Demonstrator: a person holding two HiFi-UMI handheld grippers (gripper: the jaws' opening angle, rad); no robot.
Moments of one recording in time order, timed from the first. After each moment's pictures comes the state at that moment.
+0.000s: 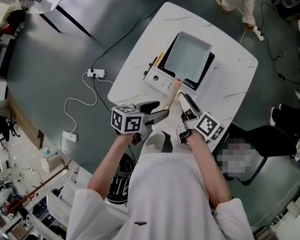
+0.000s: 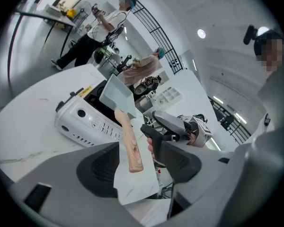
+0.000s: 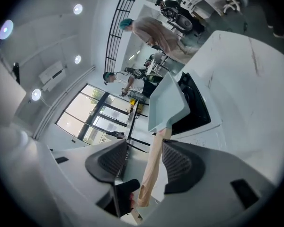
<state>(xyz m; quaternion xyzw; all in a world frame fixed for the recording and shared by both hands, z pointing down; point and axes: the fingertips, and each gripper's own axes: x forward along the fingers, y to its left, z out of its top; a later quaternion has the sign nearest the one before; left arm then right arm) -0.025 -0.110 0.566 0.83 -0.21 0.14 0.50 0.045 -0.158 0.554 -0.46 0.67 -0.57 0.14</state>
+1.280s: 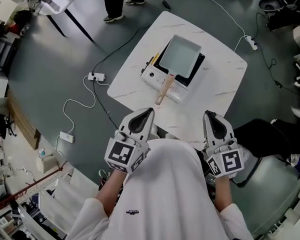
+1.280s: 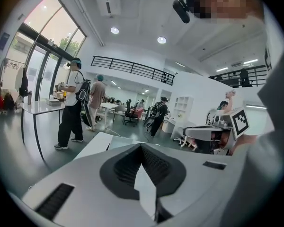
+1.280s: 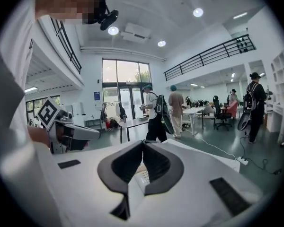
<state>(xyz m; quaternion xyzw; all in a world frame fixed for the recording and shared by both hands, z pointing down) -0.035 -0.038 0.362 0.87 -0.44 0.10 0.19 0.128 -0.033 0.348 -0.48 0.86 -0.13 -0.09</state>
